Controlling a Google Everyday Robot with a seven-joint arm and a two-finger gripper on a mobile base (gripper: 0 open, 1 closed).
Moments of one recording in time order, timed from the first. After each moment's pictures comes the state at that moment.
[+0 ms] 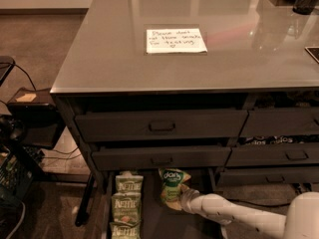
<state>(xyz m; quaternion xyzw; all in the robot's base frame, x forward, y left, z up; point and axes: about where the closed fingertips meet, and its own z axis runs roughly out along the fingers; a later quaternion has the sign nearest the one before) 0.542 -0.069 0.214 -0.38 0.83 0.19 0.37</state>
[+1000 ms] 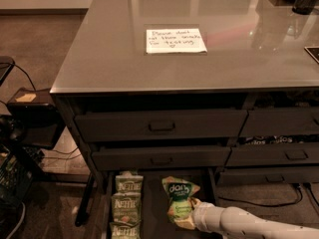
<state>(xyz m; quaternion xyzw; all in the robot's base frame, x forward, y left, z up) 0.440 -0.099 0.312 -0.41 0.82 0.20 0.34</state>
